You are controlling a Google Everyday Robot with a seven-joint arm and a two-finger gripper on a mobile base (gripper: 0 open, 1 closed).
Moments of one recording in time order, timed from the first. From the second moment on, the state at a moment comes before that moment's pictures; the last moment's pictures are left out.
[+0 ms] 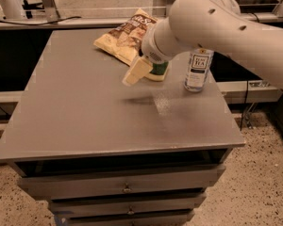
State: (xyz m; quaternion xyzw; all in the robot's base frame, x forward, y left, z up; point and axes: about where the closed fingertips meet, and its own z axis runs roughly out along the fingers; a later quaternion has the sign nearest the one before) arm 0.654 0.007 0.899 -0.55 0.72 0.01 0.42
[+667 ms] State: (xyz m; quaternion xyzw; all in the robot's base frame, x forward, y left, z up) arm 0.588 0.024 0.911 -0.53 0.69 0.12 0.47
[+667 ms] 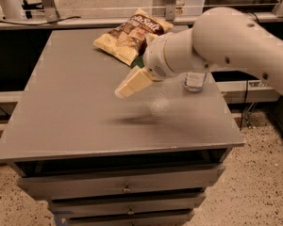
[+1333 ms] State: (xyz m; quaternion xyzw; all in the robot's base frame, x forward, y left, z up) arm 0.527 -0.025 0.908 -0.50 0.68 0.19 0.51
